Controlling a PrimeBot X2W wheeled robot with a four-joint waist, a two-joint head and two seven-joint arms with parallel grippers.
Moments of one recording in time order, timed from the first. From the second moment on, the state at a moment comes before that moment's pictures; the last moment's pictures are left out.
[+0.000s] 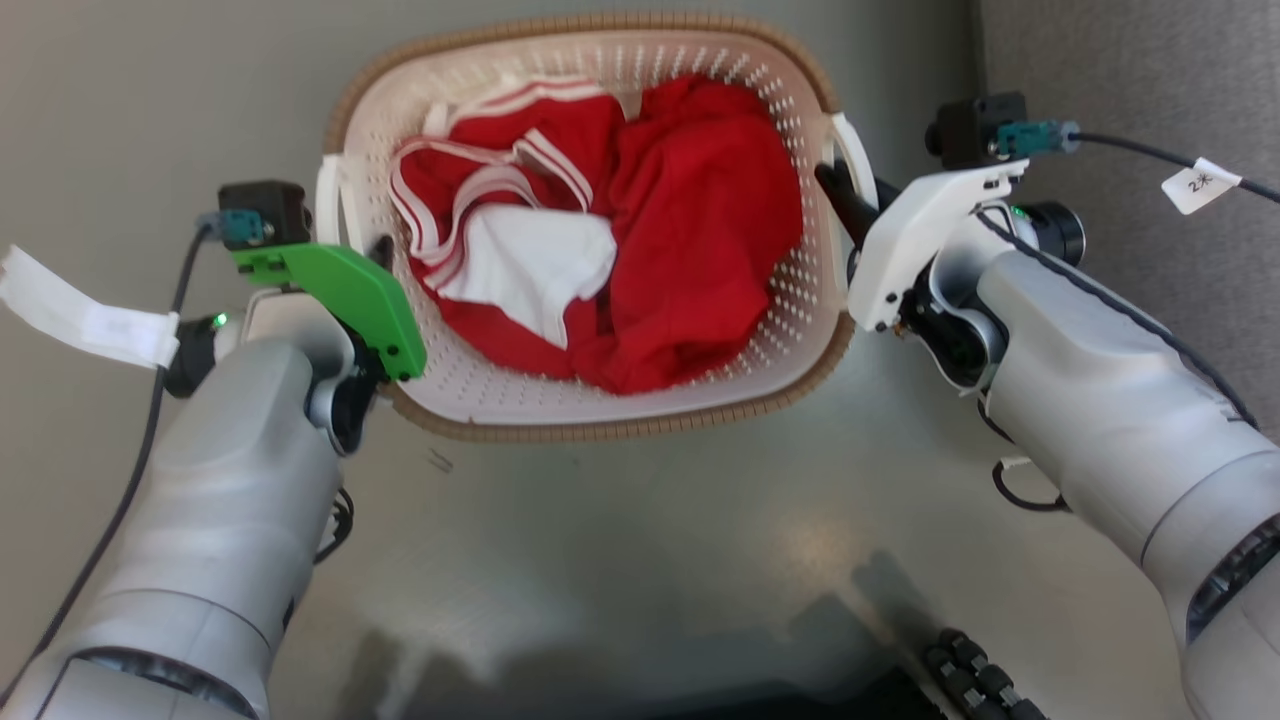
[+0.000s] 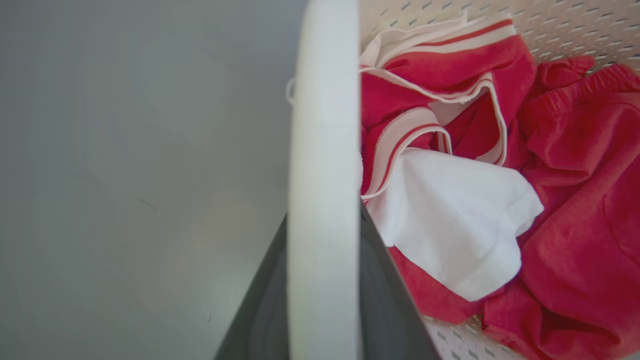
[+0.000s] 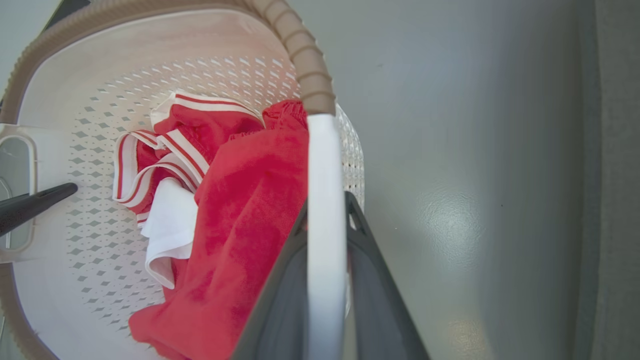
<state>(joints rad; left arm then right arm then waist) -0.92 0.04 -0.62 1.12 -0.80 -0.07 -0.03 -0.98 -0.17 1.10 0.97 1.10 0.10 -0.11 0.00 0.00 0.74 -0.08</state>
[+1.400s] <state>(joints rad) -1.05 0.05 -0.62 1.19 -0.77 -0.09 -0.15 -1.06 -0.14 1.13 1.01 1.12 0.10 -0.23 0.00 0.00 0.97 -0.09</state>
